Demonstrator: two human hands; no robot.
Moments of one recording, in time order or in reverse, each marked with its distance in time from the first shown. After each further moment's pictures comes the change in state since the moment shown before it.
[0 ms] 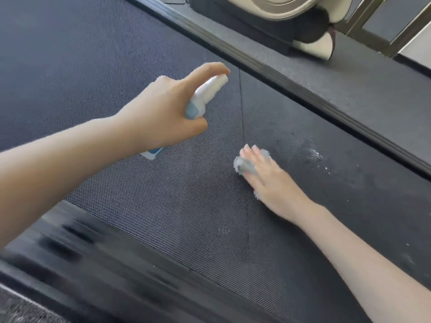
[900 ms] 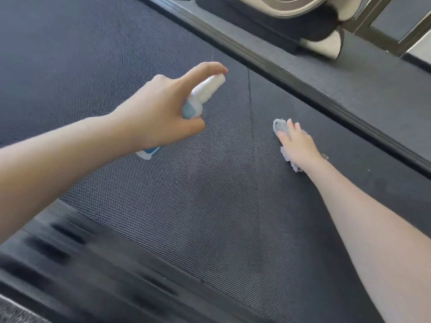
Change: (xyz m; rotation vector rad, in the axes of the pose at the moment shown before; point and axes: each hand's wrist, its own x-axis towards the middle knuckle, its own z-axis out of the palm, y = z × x) left_hand 0.000 -0.021 -0.007 -0.015 -0.020 -0.055; right_hand 0.084 0.057 -0.032 -0.031 0.099 0.553
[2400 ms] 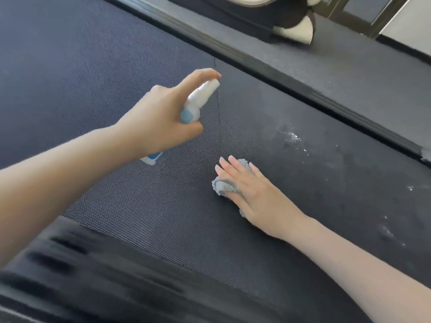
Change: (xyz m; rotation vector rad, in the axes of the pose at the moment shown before) left_hand 0.005 0.047 0.047 -0.042 -0.014 0.047; right_hand -0.147 0.033 0.035 -0.133 -0.051 -0.732
